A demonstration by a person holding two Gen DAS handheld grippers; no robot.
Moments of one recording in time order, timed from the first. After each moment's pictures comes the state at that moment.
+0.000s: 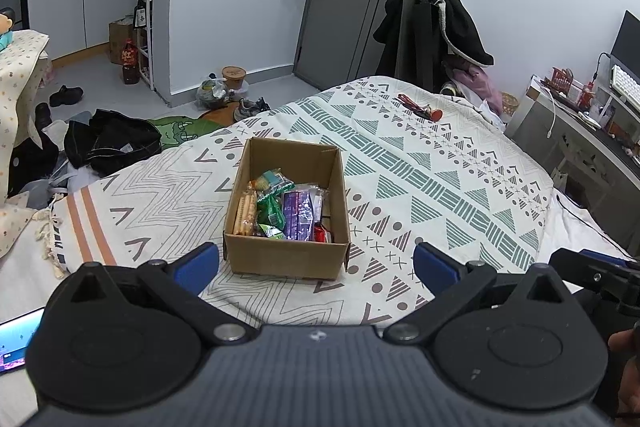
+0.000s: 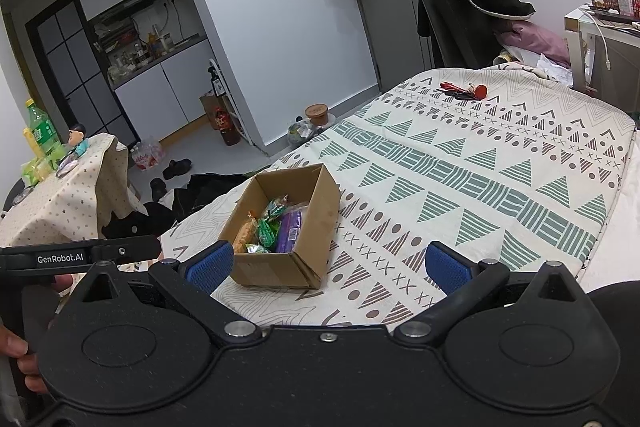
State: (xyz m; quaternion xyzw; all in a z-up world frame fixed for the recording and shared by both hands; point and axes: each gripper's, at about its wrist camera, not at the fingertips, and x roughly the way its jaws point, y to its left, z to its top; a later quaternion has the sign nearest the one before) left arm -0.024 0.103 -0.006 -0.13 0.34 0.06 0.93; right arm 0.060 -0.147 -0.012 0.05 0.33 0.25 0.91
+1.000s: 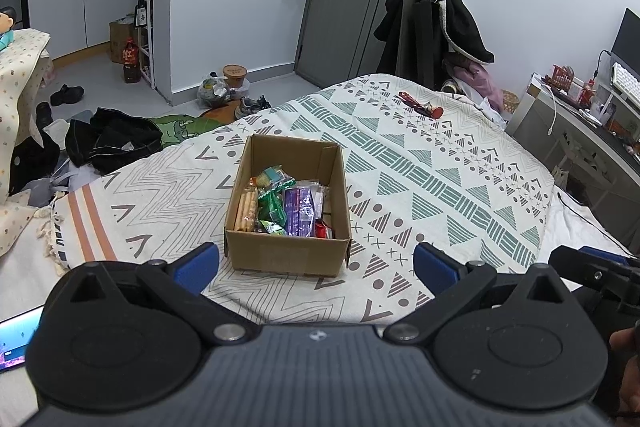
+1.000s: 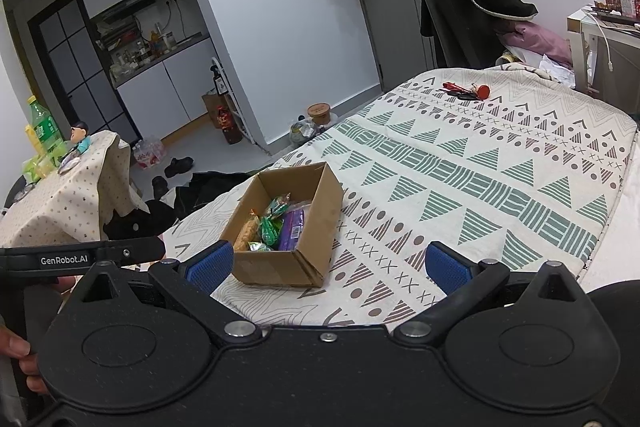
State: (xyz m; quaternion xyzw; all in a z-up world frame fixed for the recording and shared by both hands) left arm -0.025 0.104 -0.005 -0.13 0.35 0.06 0.93; right arm 0.057 -0.145 -0.013 0.05 0.33 0.25 0.91
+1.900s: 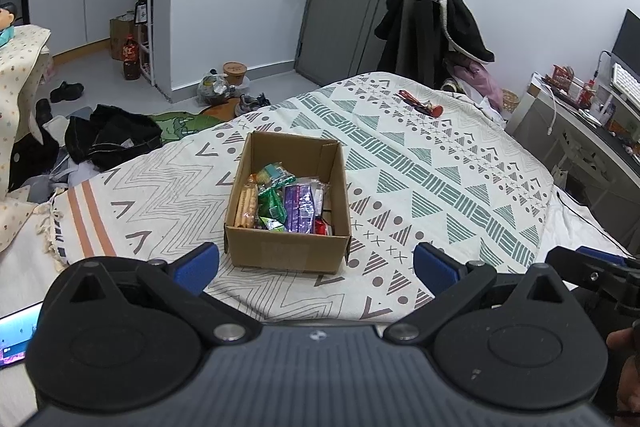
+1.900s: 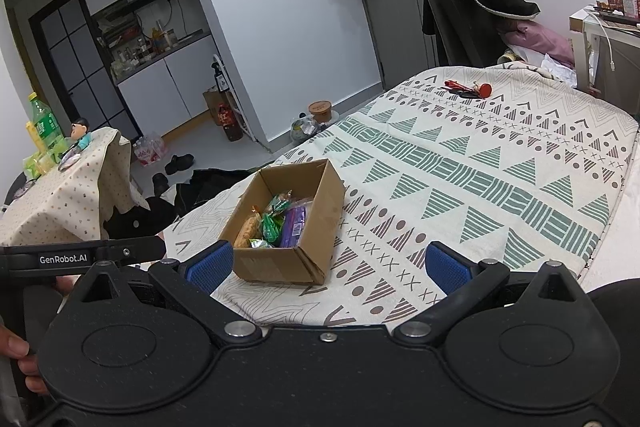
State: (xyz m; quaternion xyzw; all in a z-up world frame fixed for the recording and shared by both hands) left arm -0.029 0.105 -0.008 -0.13 0.35 0.05 0.93; right arm 0.057 -0.142 -0.013 0.04 0.33 0.25 0.91
